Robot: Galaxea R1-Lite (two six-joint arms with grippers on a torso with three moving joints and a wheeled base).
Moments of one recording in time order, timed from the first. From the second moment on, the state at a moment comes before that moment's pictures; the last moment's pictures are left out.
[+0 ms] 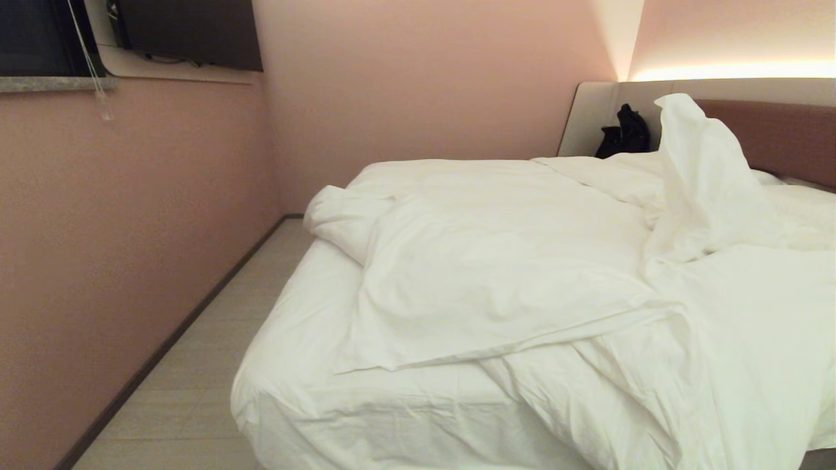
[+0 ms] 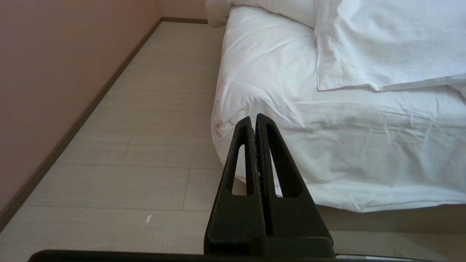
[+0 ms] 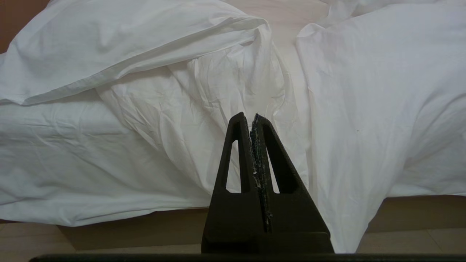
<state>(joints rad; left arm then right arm) 0.01 0.00 -0.05 0.12 0.00 -0.07 0.01 0.00 0.00 -0.01 -0.01 0.00</state>
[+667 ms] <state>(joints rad) 0.01 0.00 -0.05 0.12 0.00 -0.06 0.01 0.00 0.00 -0.01 -0.01 0.00</state>
